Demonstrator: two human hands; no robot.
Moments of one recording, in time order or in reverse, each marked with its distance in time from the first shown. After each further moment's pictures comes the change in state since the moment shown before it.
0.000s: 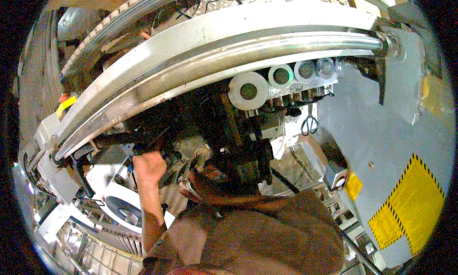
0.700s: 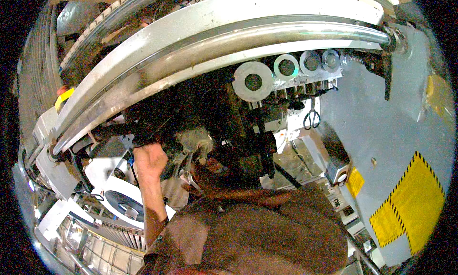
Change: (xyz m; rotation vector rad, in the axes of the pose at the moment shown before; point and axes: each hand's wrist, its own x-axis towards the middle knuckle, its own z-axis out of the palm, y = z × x) left_hand -0.005 -0.022 0.037 0.384 0.202 0.184; right_hand -0.003 0.009 0.012 0.155 0.022 0.037
